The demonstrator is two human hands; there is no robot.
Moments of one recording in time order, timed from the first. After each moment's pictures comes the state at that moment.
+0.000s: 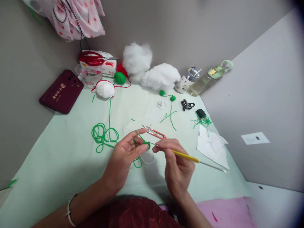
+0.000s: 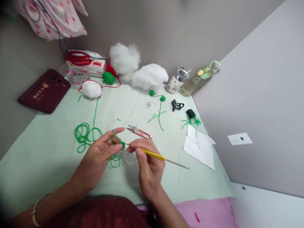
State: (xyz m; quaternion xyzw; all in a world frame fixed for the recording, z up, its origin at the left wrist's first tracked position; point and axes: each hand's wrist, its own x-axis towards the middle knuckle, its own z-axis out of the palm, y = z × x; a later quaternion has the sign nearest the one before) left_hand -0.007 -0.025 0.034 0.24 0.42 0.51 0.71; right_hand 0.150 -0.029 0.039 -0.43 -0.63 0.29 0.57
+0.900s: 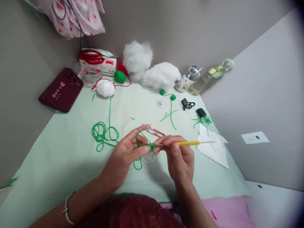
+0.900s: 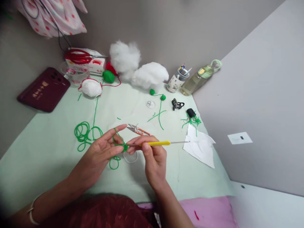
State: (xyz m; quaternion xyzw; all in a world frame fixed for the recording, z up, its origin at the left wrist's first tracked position) left_hand -0.012 -0.023 0.035 0.26 0.39 0.49 0.74; right_hand 0.160 -0.019 0.039 -0.38 -0.57 0.46 0.57
